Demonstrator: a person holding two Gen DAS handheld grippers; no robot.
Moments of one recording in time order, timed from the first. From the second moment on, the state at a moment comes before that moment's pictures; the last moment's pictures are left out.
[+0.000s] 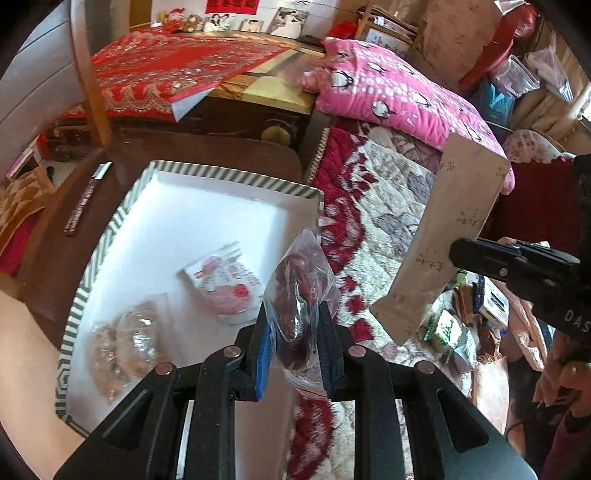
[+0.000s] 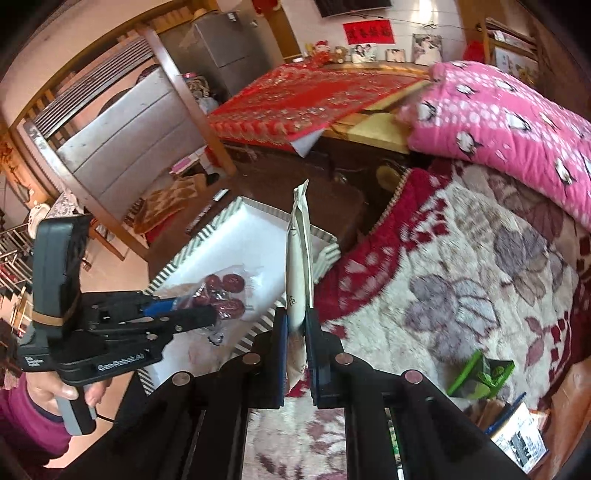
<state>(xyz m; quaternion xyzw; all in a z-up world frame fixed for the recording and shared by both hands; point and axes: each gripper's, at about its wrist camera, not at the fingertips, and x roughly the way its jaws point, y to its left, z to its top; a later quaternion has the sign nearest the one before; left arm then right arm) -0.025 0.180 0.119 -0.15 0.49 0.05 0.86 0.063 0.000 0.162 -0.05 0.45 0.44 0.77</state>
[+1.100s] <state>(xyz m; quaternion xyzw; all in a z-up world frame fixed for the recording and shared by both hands) -0.083 0.266 0.107 -0.18 0.49 0.15 0.84 -0.010 0.118 0.133 -0.07 0.49 0.55 0.67</state>
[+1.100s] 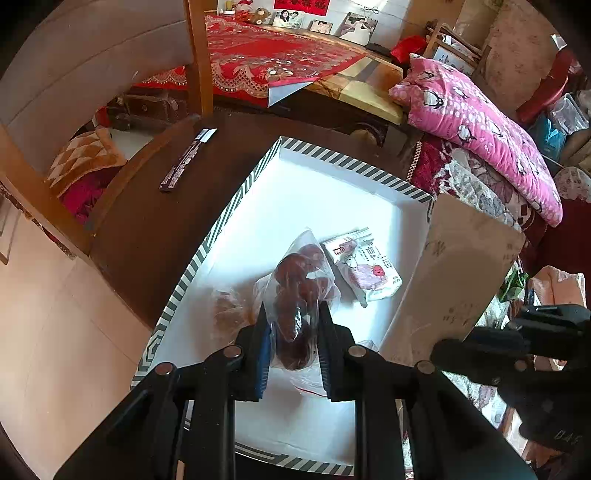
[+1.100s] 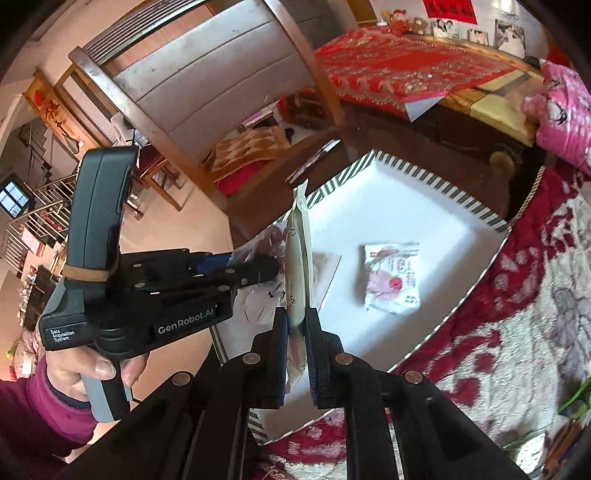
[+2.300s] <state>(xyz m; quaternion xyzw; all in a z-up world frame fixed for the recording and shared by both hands) -0.057 0.248 0.102 -0.16 0.49 0.18 0.84 0.031 0.084 0.105 -0.01 0.53 0.49 0.69</state>
